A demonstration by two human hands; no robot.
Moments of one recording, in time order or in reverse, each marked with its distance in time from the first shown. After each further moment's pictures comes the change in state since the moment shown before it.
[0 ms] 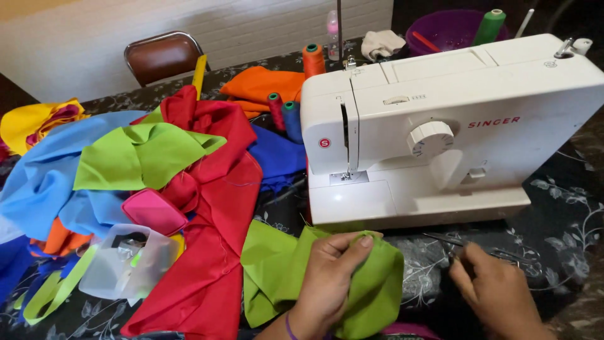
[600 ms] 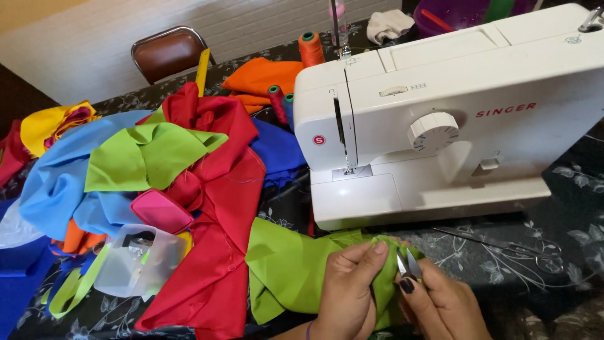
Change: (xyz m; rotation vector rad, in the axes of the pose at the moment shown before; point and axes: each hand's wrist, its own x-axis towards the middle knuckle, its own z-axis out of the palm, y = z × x) left_hand -0.017 -0.011 0.039 -0.320 0.050 -0.013; right_hand -0.035 -0.143 -0.087 0.919 -0.210 0.047
